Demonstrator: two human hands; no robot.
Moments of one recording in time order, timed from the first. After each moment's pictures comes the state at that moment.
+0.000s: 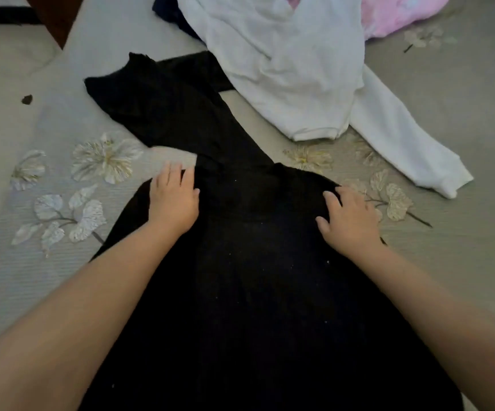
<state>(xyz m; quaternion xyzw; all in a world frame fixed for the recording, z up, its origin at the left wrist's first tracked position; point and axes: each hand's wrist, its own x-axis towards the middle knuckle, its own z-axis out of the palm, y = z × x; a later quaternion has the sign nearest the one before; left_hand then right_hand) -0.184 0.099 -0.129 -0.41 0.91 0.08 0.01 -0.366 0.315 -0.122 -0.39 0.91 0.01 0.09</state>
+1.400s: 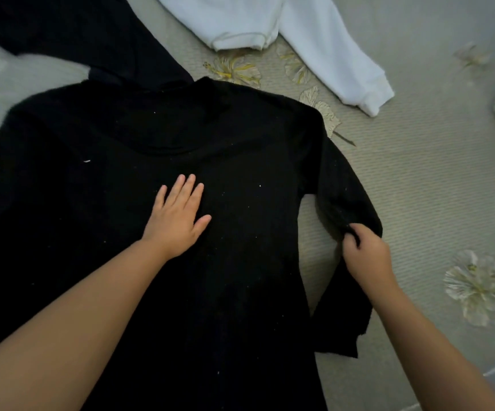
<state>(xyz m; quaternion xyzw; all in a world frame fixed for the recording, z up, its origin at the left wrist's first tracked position) -0.181 0.260 -0.195 -0.24 0.94 0.18 0.17 -0.320 0.505 -0.126 -0.08 0.97 -0.14 0.16</state>
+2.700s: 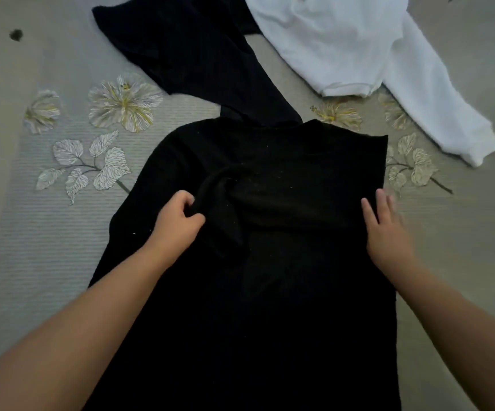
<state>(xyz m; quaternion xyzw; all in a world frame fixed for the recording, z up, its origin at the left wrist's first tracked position) -0.087 0.157 -0.126 -0.54 0.69 0.49 -0.06 -0.331 0.386 -0.161 -0.38 0.91 0.13 0.15</state>
